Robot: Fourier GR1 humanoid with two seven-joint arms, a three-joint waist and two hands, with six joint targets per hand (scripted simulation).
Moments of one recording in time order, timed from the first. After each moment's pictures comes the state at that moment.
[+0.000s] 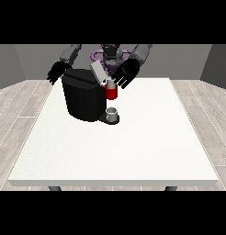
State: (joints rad) left arm -1.17 0.43 0.10 -0.61 -0.64 -0.13 -0.11; right arm -0.32 -0.05 -0.07 -1.36 -0.05 -0.14 -0.07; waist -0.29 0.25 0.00
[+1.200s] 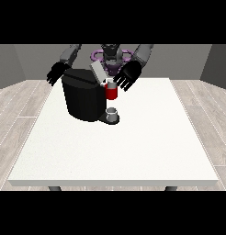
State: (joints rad) left arm -1.16 0.43 0.09 -0.61 -0.68 -0.13 -0.15; right arm -0.33 -0.06 -0.08 -1.36 -0.05 -0.14 -0.07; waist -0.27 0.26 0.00
